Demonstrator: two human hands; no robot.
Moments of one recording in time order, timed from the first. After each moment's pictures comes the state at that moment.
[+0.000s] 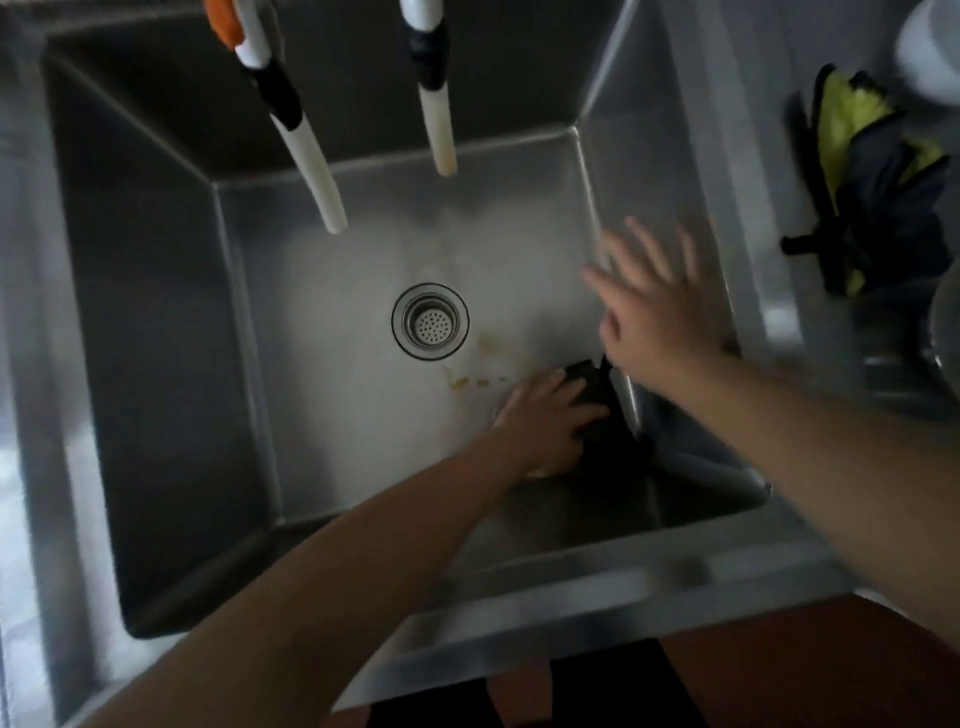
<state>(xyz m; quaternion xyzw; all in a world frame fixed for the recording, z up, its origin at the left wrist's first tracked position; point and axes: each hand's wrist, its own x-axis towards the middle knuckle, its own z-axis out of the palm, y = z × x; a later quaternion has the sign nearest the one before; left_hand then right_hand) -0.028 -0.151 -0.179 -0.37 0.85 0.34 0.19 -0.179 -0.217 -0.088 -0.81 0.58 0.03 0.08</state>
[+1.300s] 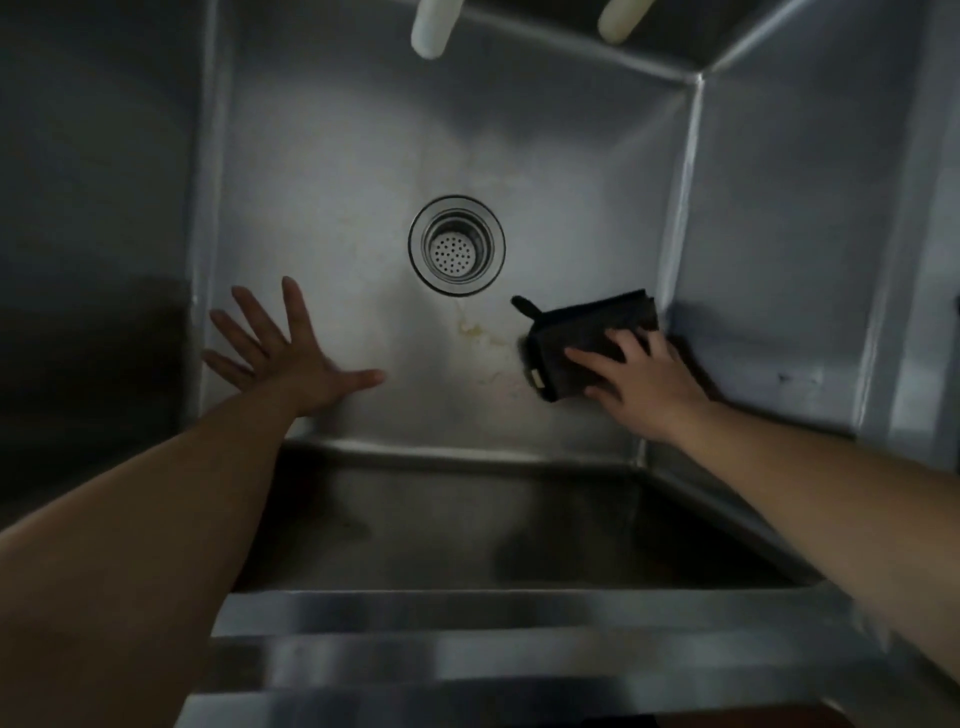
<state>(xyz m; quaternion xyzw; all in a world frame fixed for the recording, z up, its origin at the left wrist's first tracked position) 0.192 -0.104 -0.260 -0.79 0.36 0.47 0.13 -0.191 -0.191 -0.220 -0.79 0.47 0.35 0.19</state>
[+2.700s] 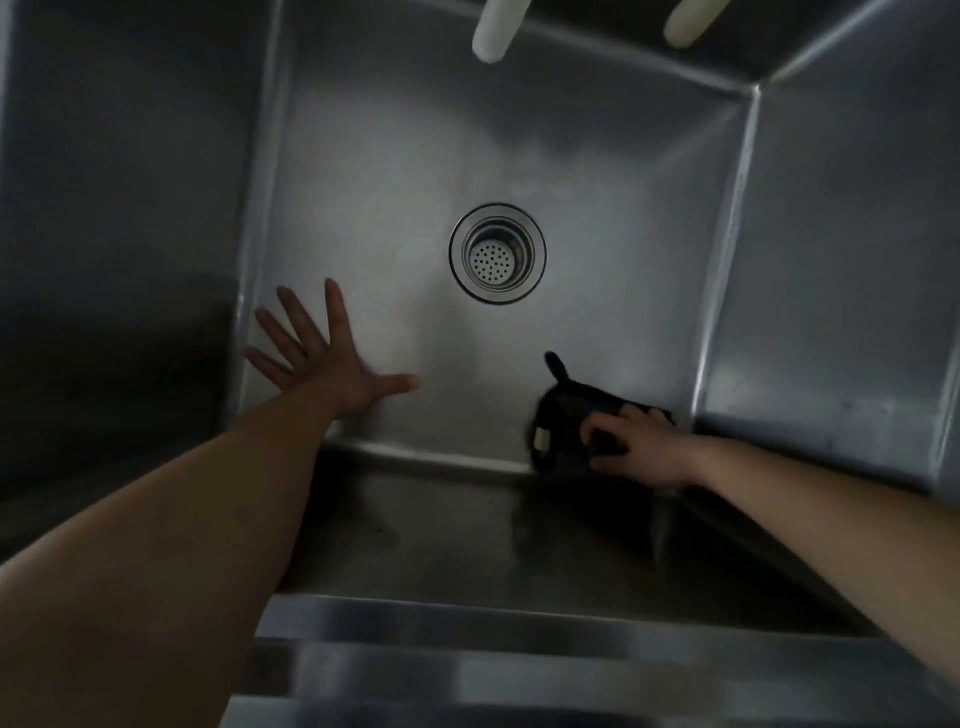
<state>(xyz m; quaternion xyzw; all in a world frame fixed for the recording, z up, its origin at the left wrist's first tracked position) 0.188 -0.103 -0.253 -0.79 0.37 0.46 0.13 -0.161 -0.163 -0.222 -0.67 0.45 0.44 0.40</state>
